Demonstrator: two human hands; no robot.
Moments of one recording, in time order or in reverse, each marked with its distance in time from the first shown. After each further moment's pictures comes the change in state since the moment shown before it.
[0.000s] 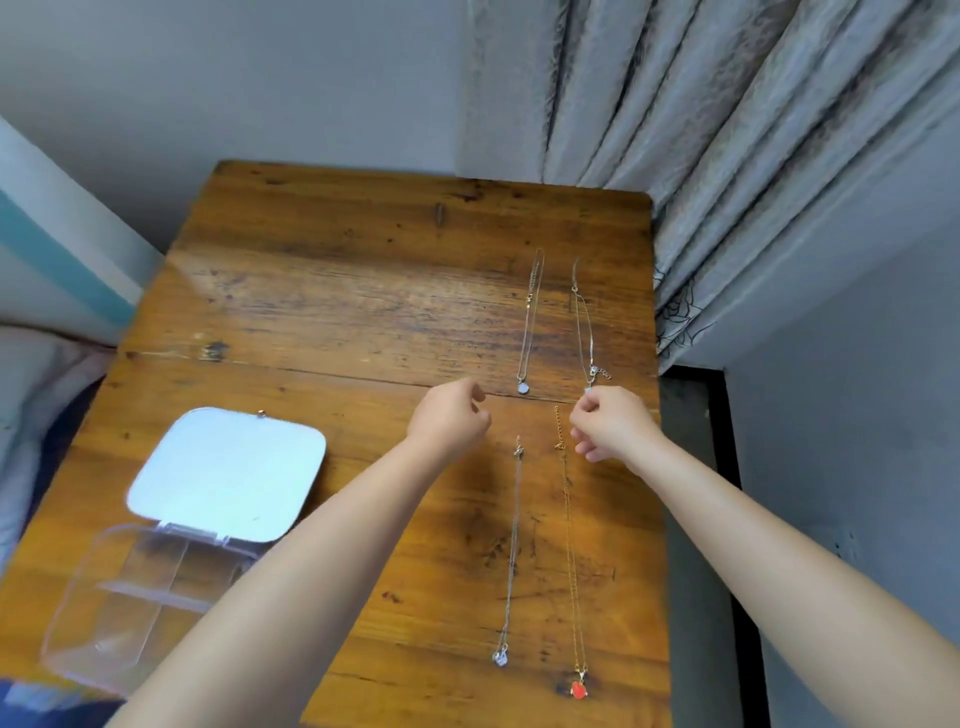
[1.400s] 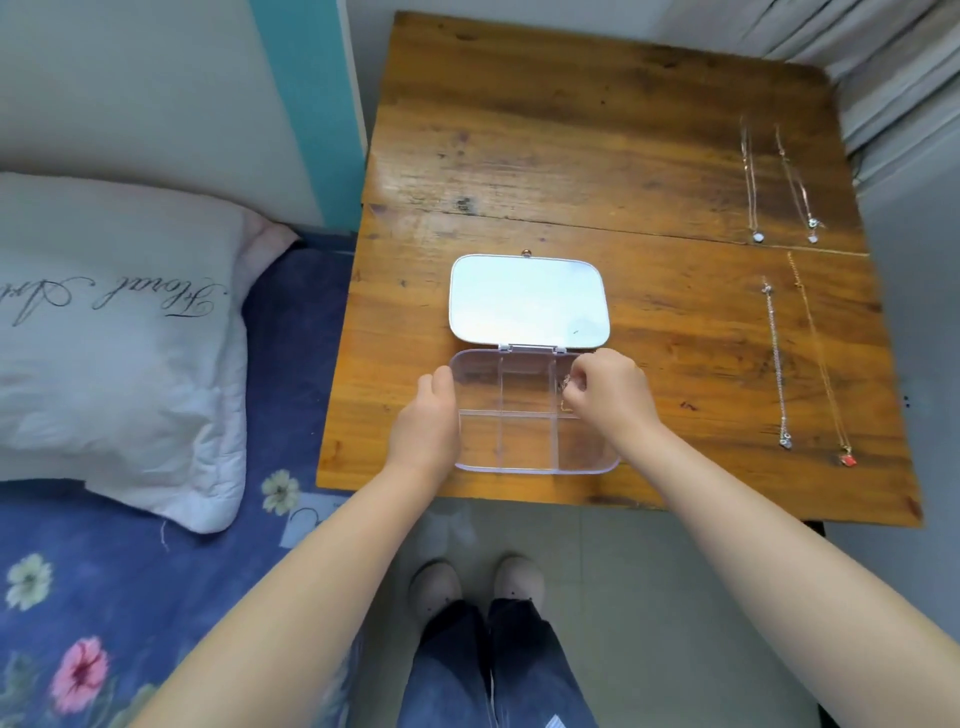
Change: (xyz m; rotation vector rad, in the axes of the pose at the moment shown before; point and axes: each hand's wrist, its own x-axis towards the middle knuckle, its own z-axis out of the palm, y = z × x) left_hand -0.140 -0.364 -0.094 0.162 0.102 0.130; right_hand -0.137 -0.120 0.331 -0.505 0.332 -0.260
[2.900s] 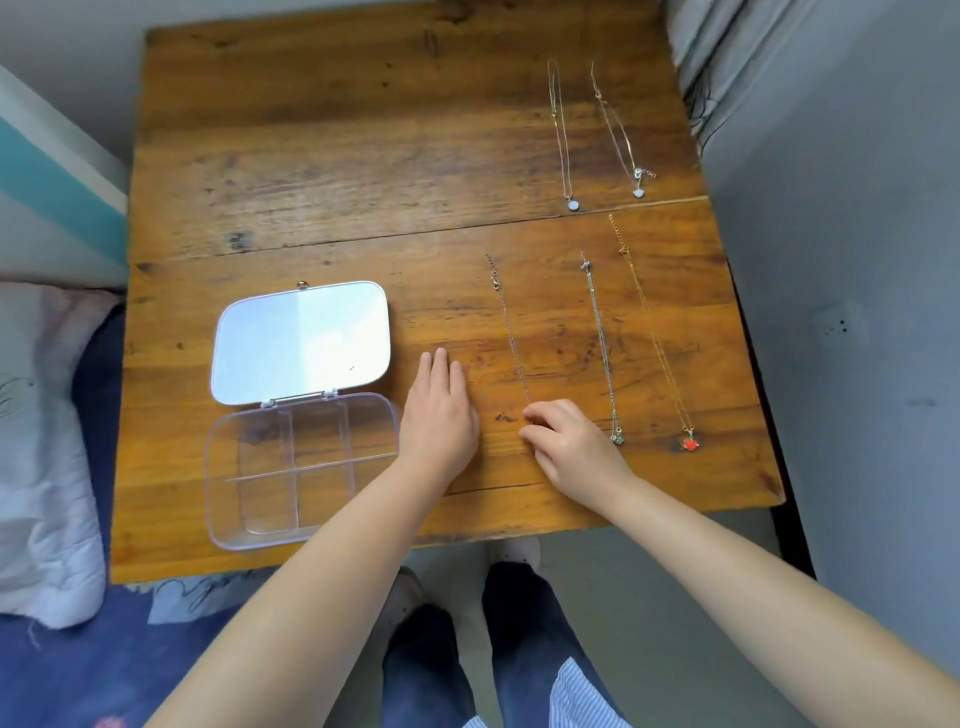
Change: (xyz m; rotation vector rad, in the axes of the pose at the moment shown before) left_hand 0.046 0.204 0.094 0.300 -0.140 0.190; right_hand -0.028 0.214 -0.004 0.130 0.044 -0.423
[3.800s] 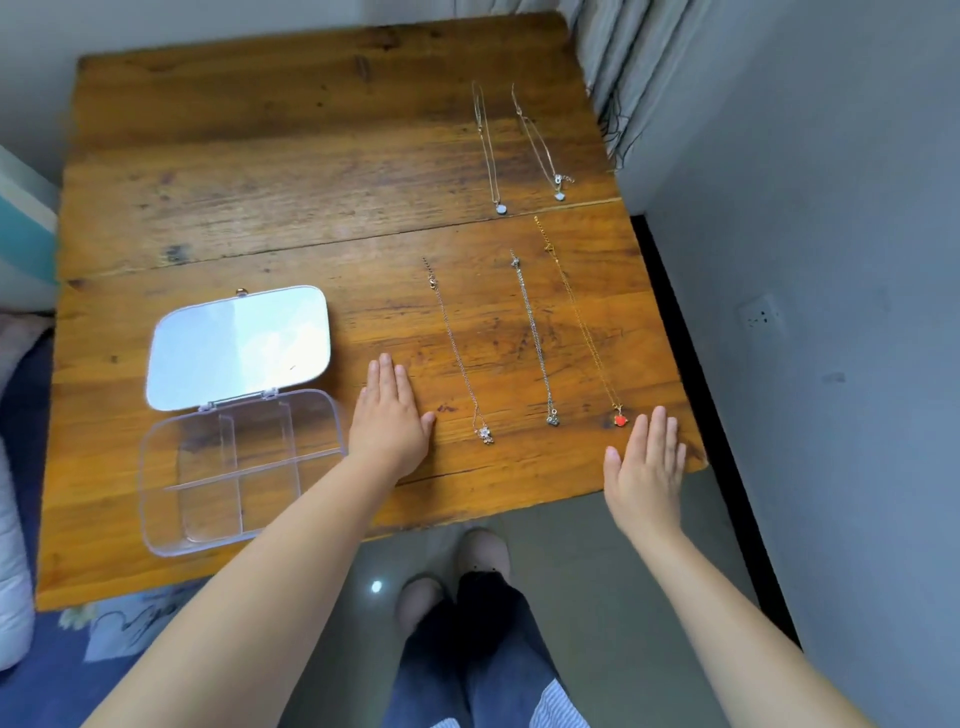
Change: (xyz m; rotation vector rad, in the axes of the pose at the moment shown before) left_hand -0.007 0.006 0.008 0.142 -0.179 -0.039; right_hand -0.102 0.038 -0.014 -0.048 0.080 0.945
